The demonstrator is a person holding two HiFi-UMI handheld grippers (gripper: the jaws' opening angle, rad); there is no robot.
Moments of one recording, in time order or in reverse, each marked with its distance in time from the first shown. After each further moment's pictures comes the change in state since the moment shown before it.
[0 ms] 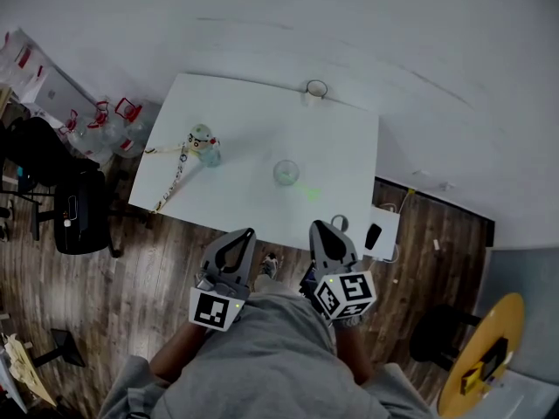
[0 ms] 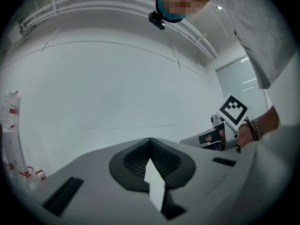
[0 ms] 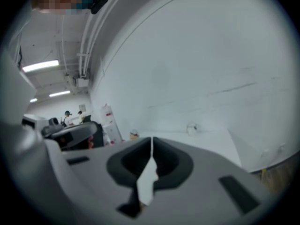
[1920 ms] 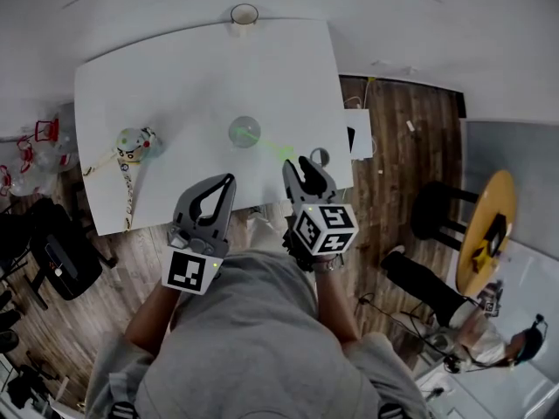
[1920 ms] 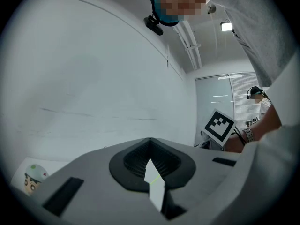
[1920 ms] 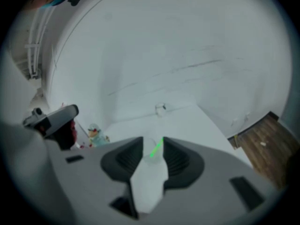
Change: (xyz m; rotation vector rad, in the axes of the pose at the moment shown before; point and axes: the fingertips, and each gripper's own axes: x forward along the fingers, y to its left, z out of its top) left arm 0.106 0.047 -0.039 -0.027 0.121 -0.448; right arm 0.075 -0.070 -0.060 0.262 0.169 -0.415
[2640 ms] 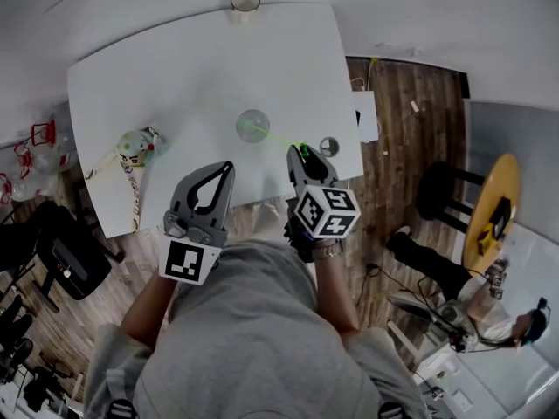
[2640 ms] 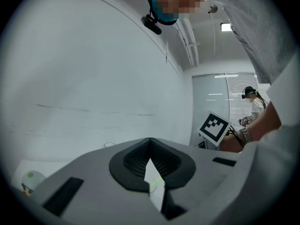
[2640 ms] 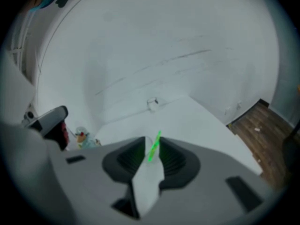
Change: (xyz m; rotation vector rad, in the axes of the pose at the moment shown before) left arm 0.010 0.034 -0.012 0.025 0.044 -0.069; right arm 0.034 -0.008 -0.015 0.124 0.039 -0.096
